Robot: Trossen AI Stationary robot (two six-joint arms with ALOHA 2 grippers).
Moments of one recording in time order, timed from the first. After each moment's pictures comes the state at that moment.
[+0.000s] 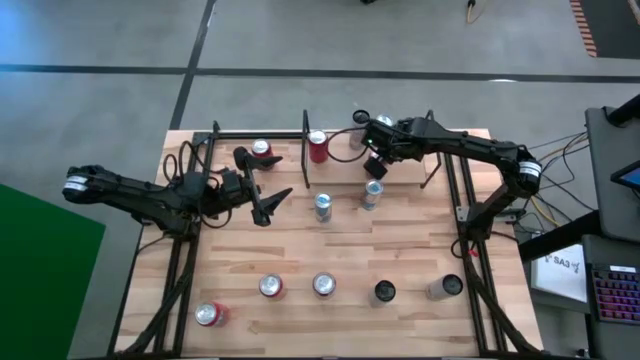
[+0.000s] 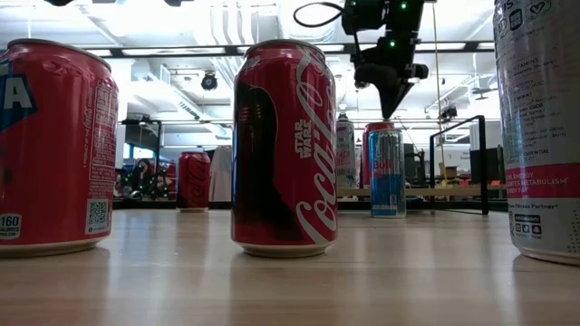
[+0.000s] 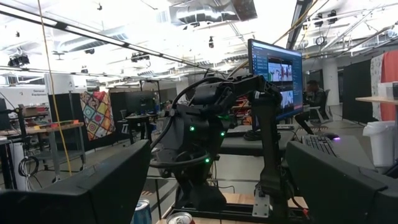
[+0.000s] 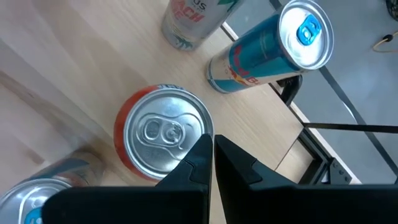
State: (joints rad) left arm -0.13 1.00 0.66 0.68 -0.41 0.23; right arm -0.39 1.59 1.48 -1.14 0.42 0.29
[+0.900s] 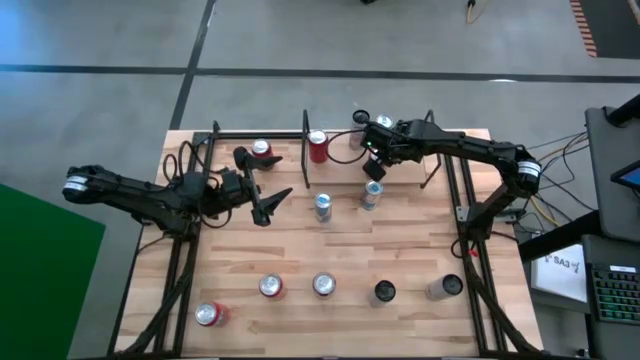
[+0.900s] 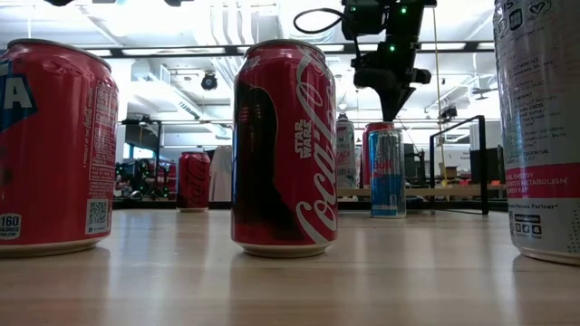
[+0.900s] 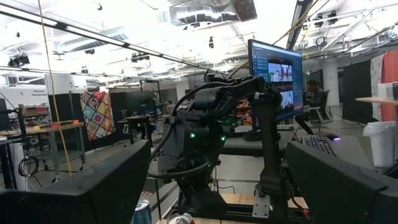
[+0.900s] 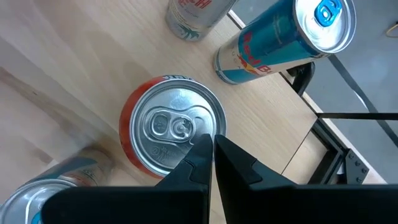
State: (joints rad) left arm -0.13 1.00 0.66 0.68 -0.41 0.23; right arm -0.39 1.60 1.45 -1.13 0.39 0.34
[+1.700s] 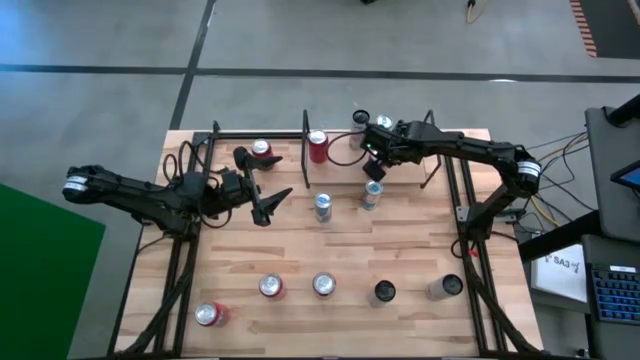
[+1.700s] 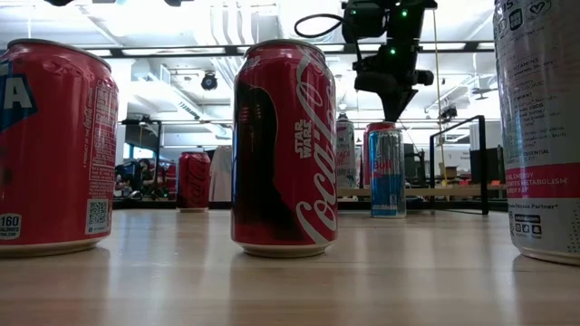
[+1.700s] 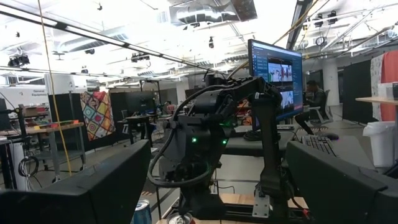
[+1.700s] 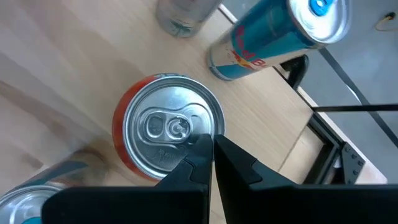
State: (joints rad) left arm -0.13 1.00 0.66 0.68 -0.41 0.23; right arm -0.39 1.60 1.43 -1.13 0.43 0.38
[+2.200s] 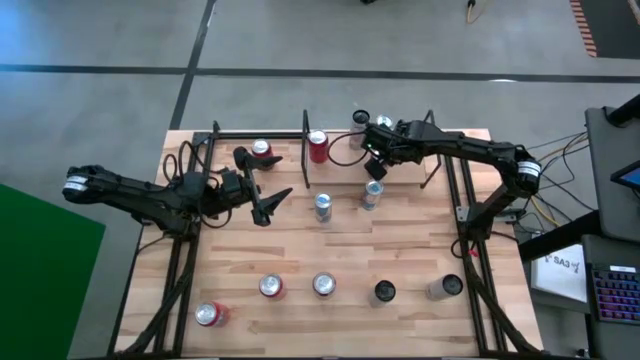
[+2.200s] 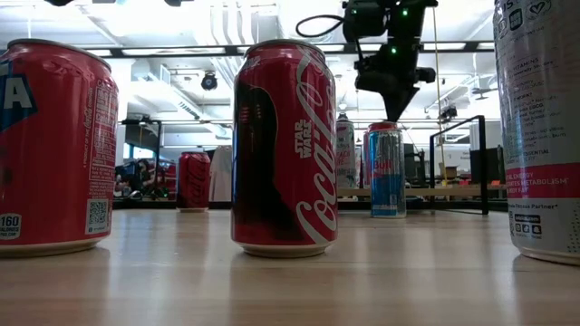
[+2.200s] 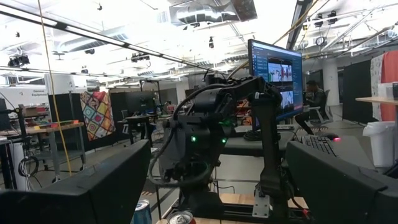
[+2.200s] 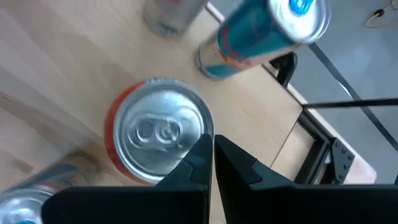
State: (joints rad) left arm -0.13 1.00 0.66 0.68 -0.41 0.23; right arm -0.39 1.59 1.44 -1.15 0.45 0.39
